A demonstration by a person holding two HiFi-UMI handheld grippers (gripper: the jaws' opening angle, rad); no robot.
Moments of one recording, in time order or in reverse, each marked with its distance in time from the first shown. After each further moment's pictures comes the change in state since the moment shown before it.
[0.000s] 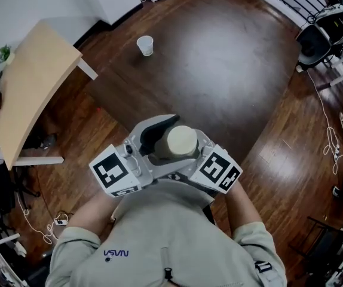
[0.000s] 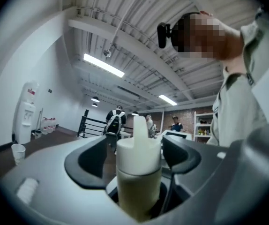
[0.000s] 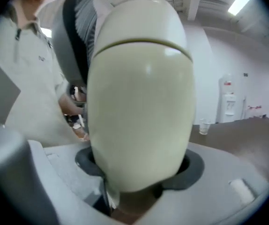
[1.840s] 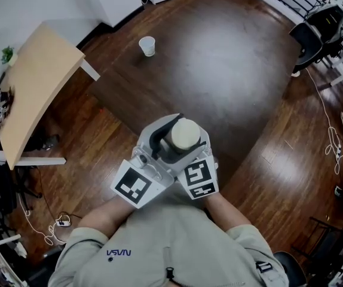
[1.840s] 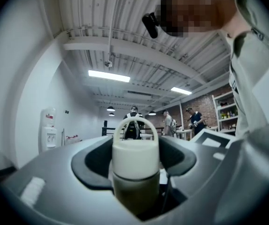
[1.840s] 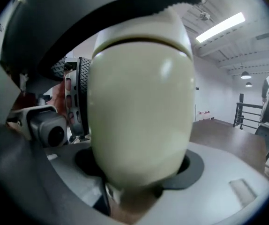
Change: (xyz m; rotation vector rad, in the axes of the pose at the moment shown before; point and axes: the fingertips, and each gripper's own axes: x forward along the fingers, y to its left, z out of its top) left arm 0.011 0.008 0.009 0.108 -0.048 0.290; right arm 0.006 -0.052 0.003 0.109 -0.082 -0.573
